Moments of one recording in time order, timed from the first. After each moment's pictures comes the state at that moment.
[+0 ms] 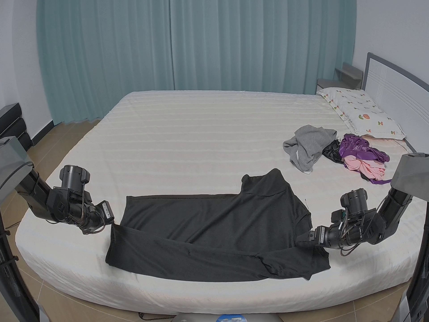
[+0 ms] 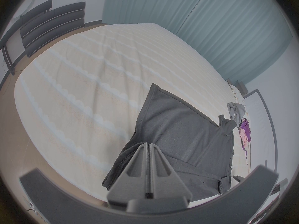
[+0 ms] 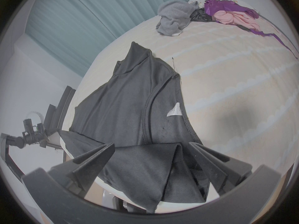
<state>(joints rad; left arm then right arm) 0.04 2.05 -0.82 -0.30 -0.16 -0.51 0.14 2.20 -0.63 -0.63 0.29 0.37</state>
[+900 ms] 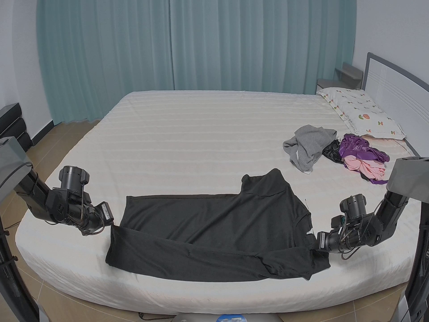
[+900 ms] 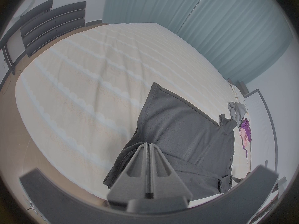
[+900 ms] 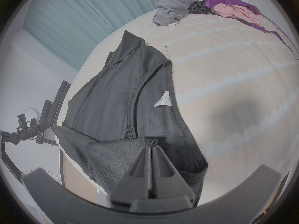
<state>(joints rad) 0.04 2.04 -0.81 -0.30 -0.16 -0.51 0.11 2.26 -0.63 -0.63 0.29 0.32</state>
